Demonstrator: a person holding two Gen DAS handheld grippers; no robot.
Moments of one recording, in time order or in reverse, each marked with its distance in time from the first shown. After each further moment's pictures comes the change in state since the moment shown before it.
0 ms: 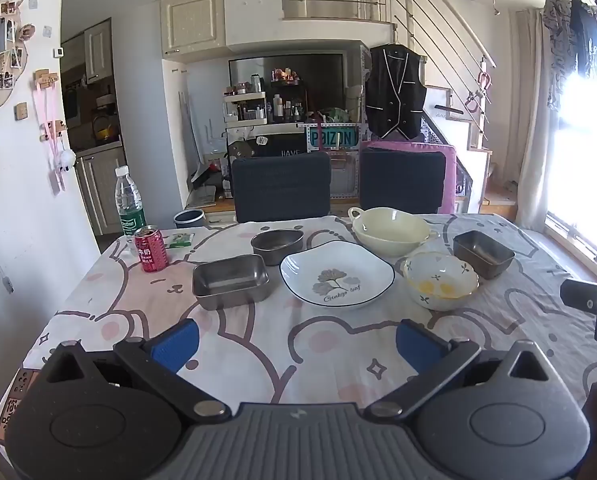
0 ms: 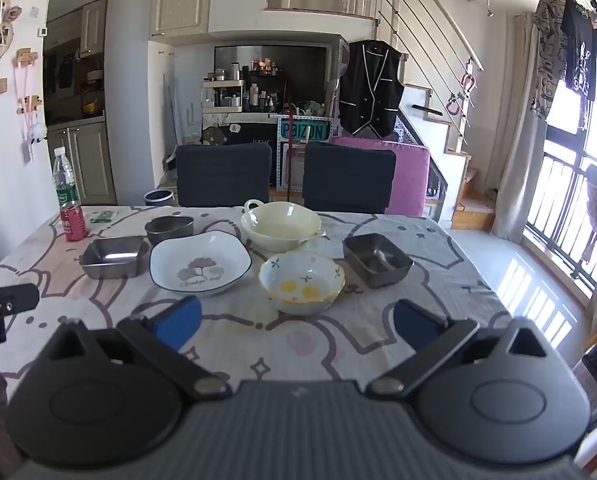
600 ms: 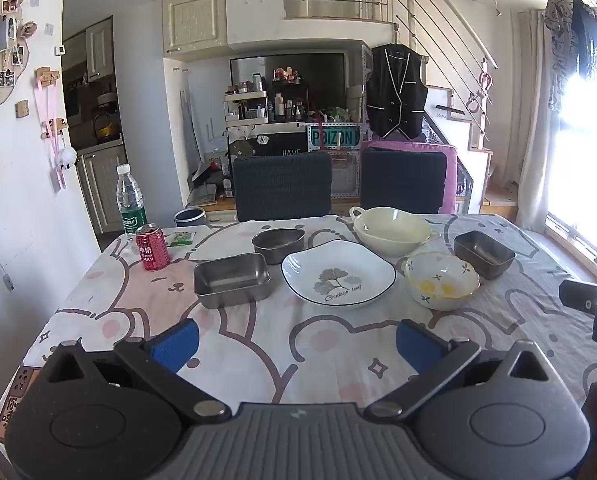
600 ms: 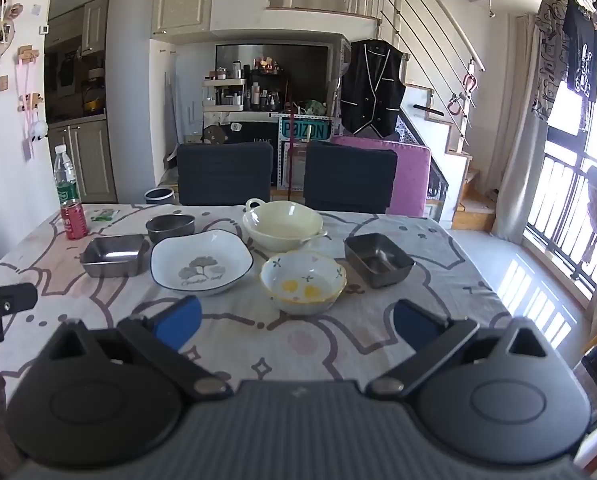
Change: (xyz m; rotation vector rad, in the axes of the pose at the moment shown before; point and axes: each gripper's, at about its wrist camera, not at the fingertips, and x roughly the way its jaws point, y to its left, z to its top) left arm 0.001 -0.001 0.000 -0.006 0.004 -0.001; right arm 0.001 0.000 0.000 -0.003 0.003 0.004
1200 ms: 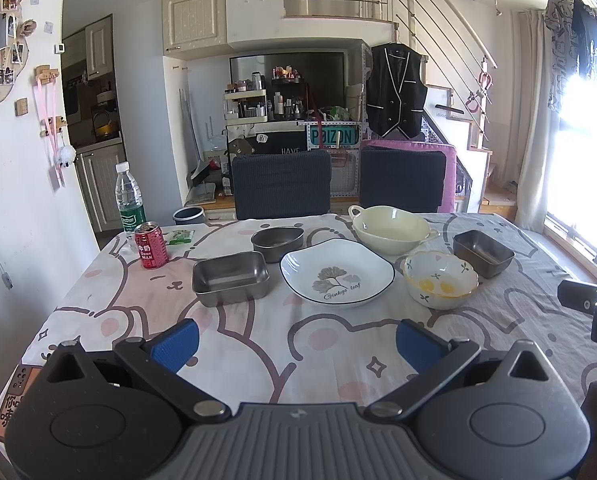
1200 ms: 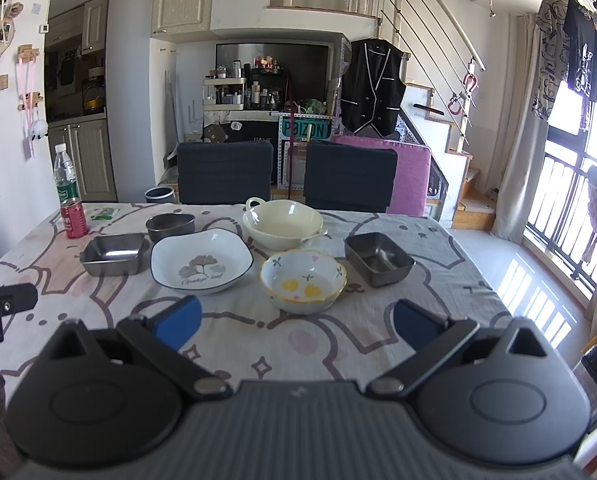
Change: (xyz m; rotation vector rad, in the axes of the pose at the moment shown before) left arm 0.000 0.002 -0.002 -0.002 0.002 -0.002; right arm 0.000 0.001 0.000 -0.001 0.002 -0.001
